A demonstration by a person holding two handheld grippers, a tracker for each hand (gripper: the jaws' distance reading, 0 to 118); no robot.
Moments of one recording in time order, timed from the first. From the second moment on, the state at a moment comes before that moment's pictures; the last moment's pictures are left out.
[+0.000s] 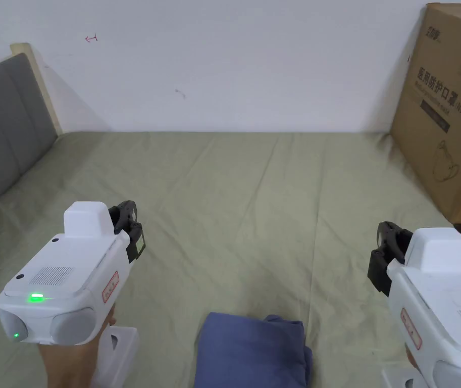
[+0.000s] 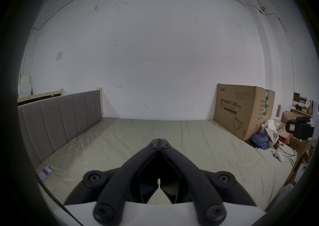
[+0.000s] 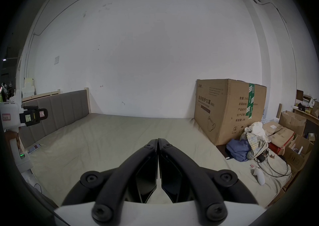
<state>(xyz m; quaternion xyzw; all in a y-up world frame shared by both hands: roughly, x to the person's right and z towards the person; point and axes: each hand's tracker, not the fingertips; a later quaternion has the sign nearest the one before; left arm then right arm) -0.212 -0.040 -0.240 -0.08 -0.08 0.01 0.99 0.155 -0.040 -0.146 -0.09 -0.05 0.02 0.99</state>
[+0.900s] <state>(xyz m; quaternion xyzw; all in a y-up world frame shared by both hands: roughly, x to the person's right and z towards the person) -0.225 -0.103 -0.255 -0.18 -0.10 0.04 0.98 0.063 -0.297 -0.184 -0.34 0.03 0.01 0.94</state>
